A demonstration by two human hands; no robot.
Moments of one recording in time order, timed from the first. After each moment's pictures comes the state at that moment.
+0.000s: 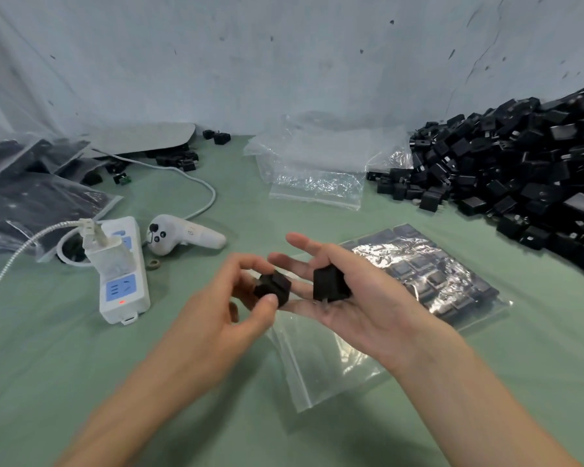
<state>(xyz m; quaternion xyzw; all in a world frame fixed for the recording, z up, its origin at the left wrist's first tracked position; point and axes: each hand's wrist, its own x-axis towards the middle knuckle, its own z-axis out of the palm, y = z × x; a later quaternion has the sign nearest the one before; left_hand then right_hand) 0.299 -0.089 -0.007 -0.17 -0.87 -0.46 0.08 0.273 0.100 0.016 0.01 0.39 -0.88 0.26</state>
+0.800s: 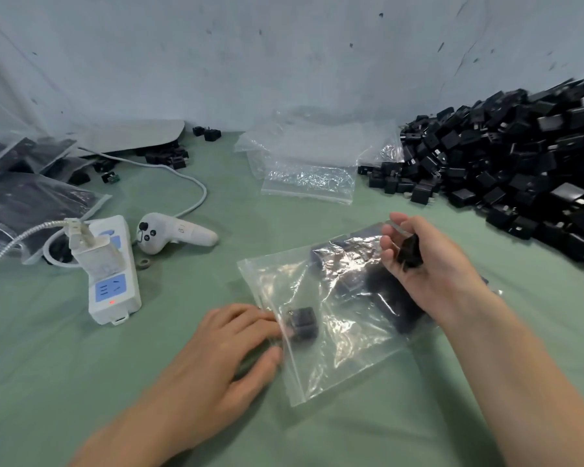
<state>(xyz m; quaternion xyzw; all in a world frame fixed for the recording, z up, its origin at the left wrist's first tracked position) 0.320 -0.100 -0.033 -0.33 -0.91 -0.24 0.07 0.240 0.178 0.003 0.19 0.45 -0.87 -0.03</state>
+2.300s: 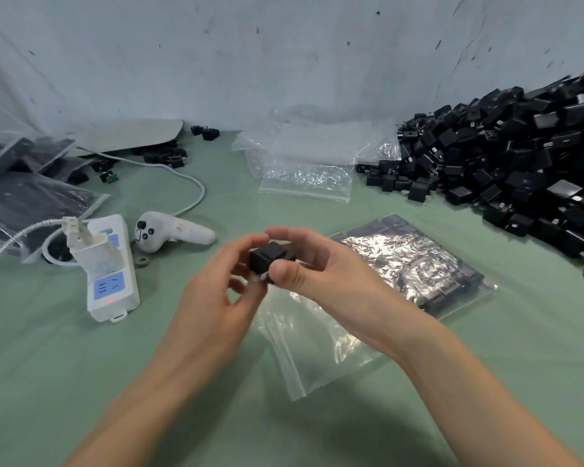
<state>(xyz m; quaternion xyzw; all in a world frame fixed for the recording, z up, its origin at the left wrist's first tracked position) 0.294 -0.072 -0.005 -0.18 -0.85 -0.47 0.19 0.277 0.104 0.009 -0.17 0.65 -0.74 0.11</state>
